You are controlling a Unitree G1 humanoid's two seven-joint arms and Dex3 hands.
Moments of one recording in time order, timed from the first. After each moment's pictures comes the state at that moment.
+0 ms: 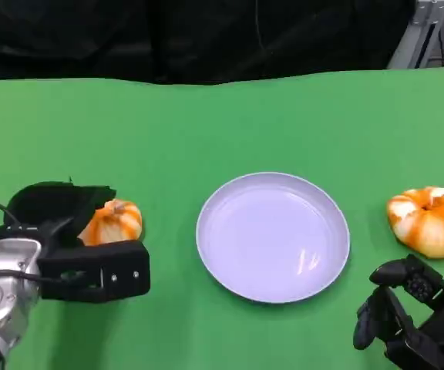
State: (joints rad) left arm -0.50 0.39 -0.36 0.66 0.85 -0.06 0.07; right arm 0.32 0.07 -0.07 -0.30 0.53 0.26 0.23
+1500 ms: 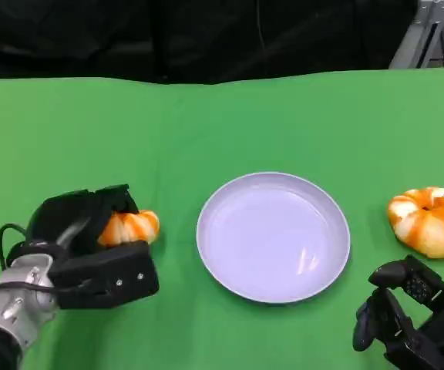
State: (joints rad) left arm -0.59 0.31 -0.40 1.02 0.64 -0.36 0.35; right arm 0.32 0.07 -0.07 -0.30 0.53 0.25 0.24
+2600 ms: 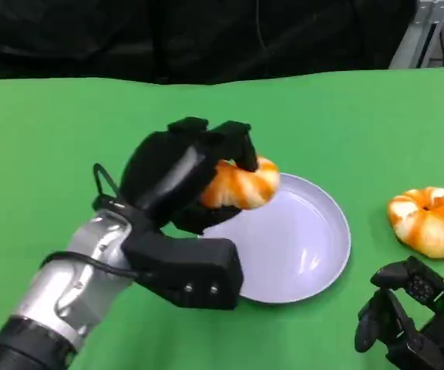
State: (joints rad) left arm -0.52 0.21 -0.45 0.33 0.69 -0.33 0.20; right arm 0.33 0.07 -0.07 -0.31 0.53 0.26 0.24
